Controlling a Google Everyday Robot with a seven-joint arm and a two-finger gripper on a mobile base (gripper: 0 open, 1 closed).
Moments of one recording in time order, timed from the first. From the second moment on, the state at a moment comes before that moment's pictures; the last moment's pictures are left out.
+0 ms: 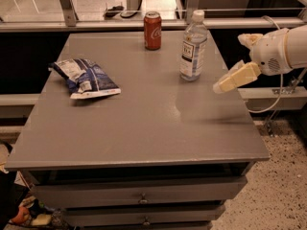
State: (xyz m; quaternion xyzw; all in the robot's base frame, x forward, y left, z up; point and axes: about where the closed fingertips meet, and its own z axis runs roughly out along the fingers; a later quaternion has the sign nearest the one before) arm 0.591 -0.208 0.921 -0.47 0.75 0.13 0.45
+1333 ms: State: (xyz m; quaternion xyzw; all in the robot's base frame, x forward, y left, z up) arm 0.664 -0.182 0.920 -0.42 0.68 0.20 0.56
